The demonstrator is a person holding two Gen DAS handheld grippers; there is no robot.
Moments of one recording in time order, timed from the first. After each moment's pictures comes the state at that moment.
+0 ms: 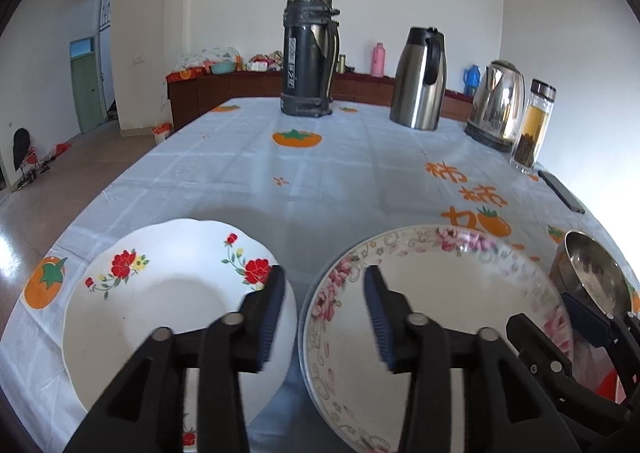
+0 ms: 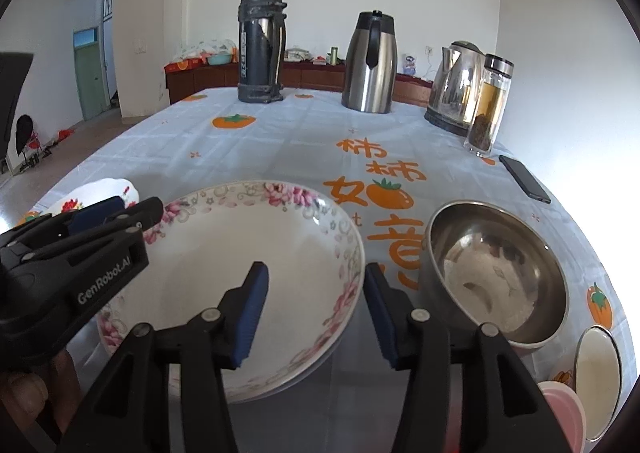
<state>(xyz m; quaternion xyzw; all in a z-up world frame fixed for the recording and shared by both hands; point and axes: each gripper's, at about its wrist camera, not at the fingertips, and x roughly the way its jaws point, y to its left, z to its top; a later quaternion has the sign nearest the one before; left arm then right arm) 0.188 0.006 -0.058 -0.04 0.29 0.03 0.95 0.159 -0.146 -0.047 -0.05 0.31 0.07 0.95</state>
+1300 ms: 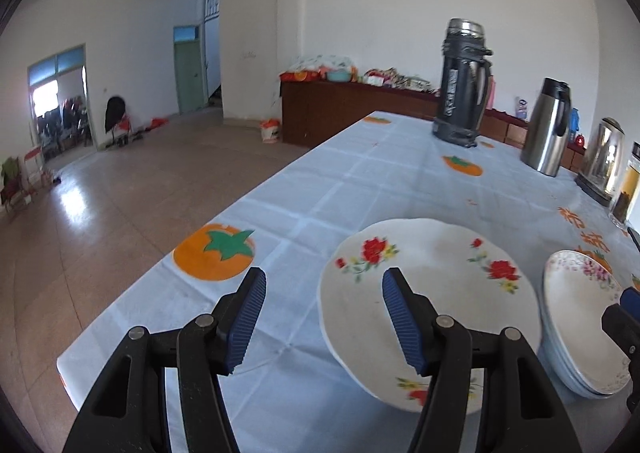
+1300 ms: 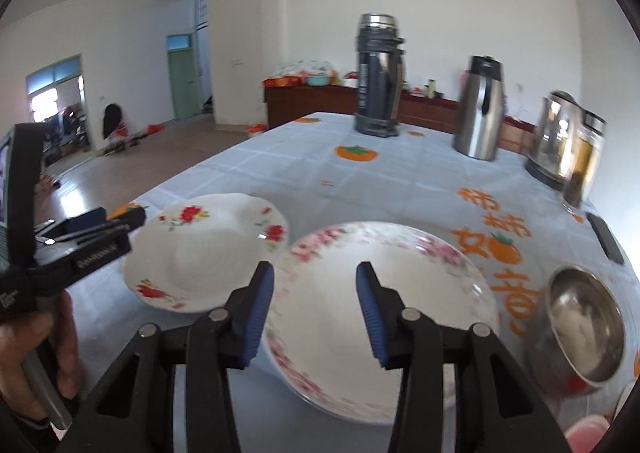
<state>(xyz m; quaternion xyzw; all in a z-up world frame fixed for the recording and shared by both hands) 0.129 0.146 -0.060 -0.08 0.28 0.22 0.93 0.141 -0.076 -0.028 -0.07 0.27 0.26 0.93</state>
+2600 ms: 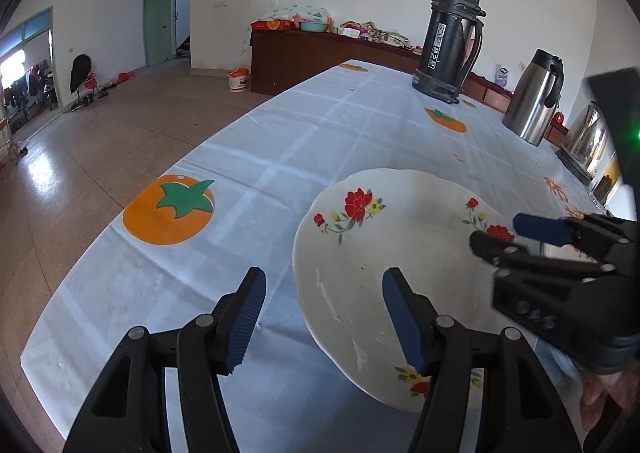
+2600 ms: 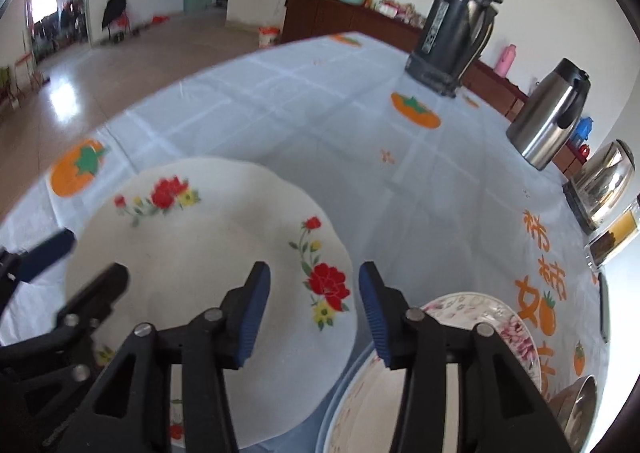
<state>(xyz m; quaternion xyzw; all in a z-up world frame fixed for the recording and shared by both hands) 0.147 0.155 -0.079 -0.12 0.36 0.14 0.91 0.231 0.048 -0.060 -0.23 0.41 0.23 0.85</state>
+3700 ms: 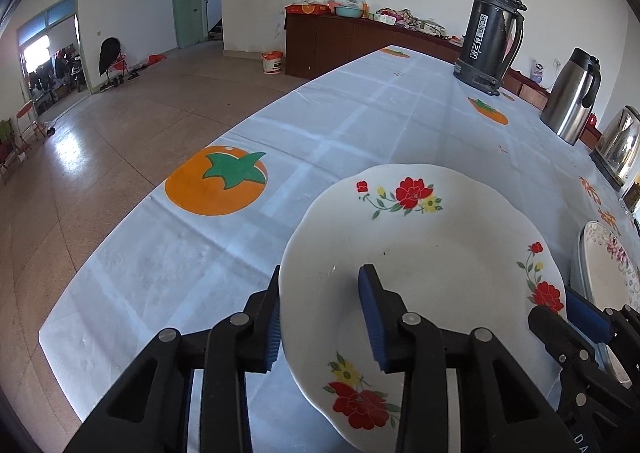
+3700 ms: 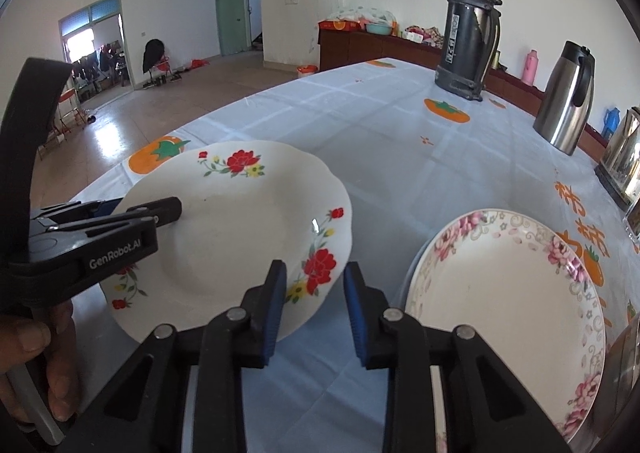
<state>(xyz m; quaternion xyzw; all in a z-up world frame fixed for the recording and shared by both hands) 0.136 0.173 -0.089 -0.13 0.39 0.20 0.89 0.161 0.008 -0.068 -0.14 0.35 0.32 0.87</state>
